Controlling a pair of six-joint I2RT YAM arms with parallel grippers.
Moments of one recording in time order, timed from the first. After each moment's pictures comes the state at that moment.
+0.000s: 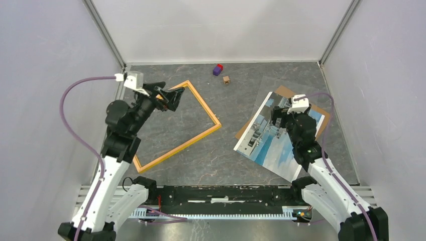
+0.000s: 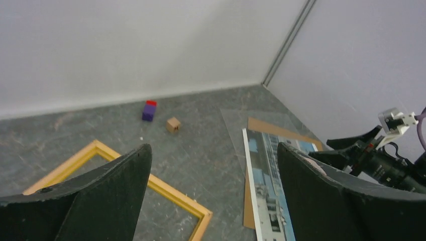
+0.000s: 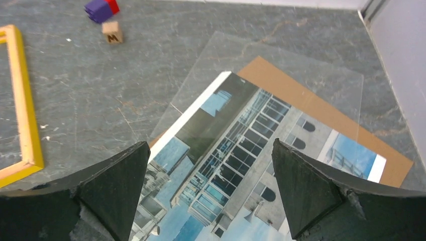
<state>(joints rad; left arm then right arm) -0.28 0.75 0.93 0.01 0.23 -0.33 0.29 0.77 0.44 0.17 0.21 0.02</state>
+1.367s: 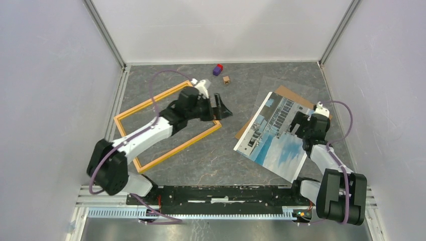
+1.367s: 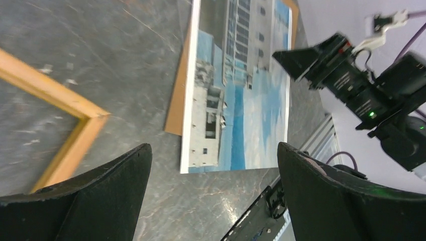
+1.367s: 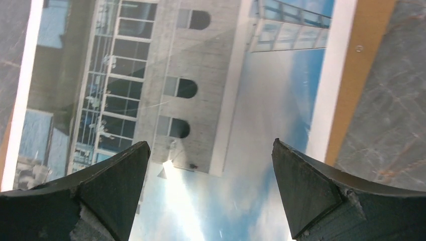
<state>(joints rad) -0.58 1.37 0.98 -0.07 0.31 -0.65 -0.16 1.13 0.39 0.10 0.02 0.25</state>
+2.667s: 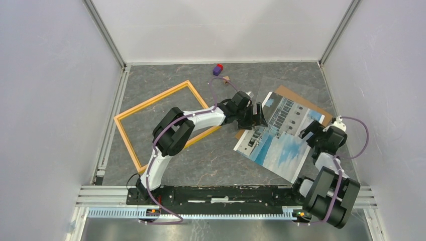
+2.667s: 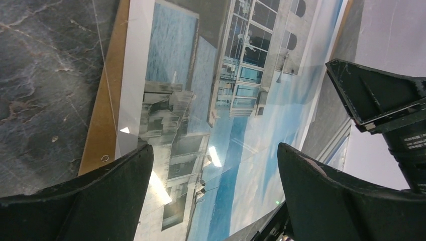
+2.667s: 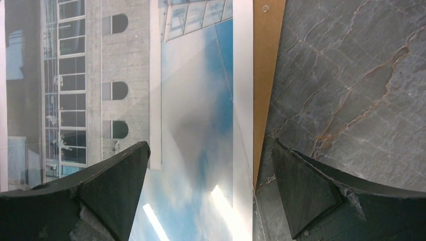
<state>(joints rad) -0.85 2.19 1.57 -0.11 0.30 -0.85 -0.51 1.11 0.28 0.18 -0.18 0.30</state>
